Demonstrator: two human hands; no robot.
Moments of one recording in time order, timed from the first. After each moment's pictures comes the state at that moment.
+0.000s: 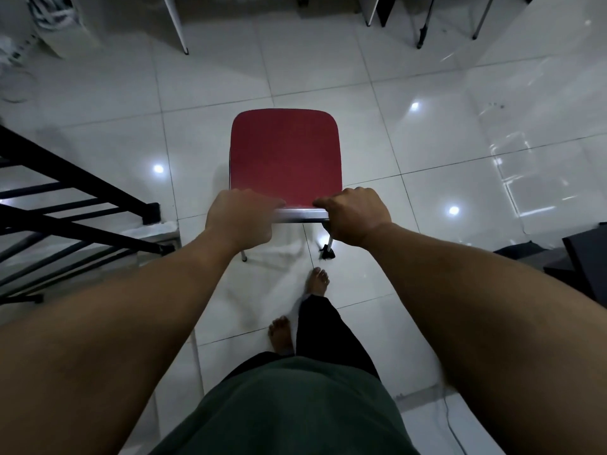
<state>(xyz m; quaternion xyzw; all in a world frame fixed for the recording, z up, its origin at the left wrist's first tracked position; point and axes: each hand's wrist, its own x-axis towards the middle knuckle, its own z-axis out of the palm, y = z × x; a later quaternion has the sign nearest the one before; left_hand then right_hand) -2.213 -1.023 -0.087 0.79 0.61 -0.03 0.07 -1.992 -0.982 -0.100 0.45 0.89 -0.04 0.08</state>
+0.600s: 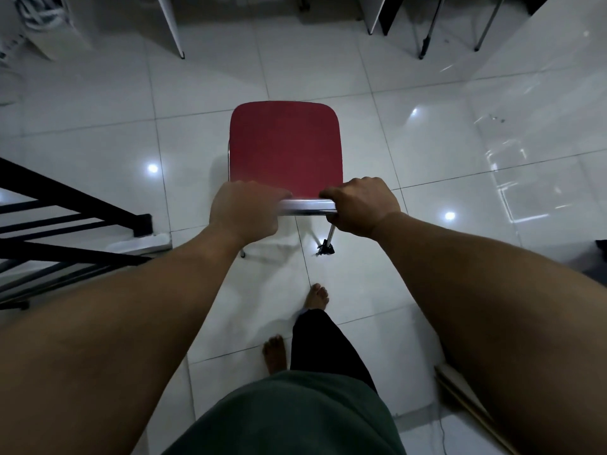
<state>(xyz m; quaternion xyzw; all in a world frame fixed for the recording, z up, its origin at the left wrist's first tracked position) -2.219 -0.933 -0.096 0.79 0.61 0.05 0.07 -1.995 -0.882 -0.103 0.43 0.90 -0.01 0.08</state>
